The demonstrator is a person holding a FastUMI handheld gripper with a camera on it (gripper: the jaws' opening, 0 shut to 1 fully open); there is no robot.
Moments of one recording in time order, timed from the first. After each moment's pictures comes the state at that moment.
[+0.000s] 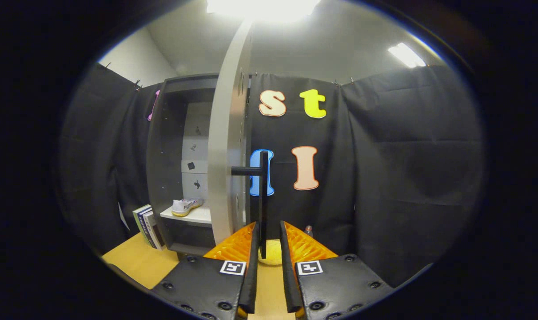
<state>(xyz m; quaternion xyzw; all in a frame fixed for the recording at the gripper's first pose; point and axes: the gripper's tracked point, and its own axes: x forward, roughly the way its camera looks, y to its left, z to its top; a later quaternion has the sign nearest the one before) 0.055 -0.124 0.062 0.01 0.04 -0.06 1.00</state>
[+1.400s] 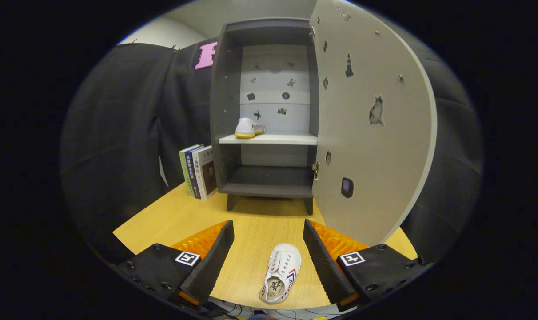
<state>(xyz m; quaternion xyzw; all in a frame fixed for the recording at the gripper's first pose) 0.022 0.064 -0.173 0.03 0.23 0.12 0.97</state>
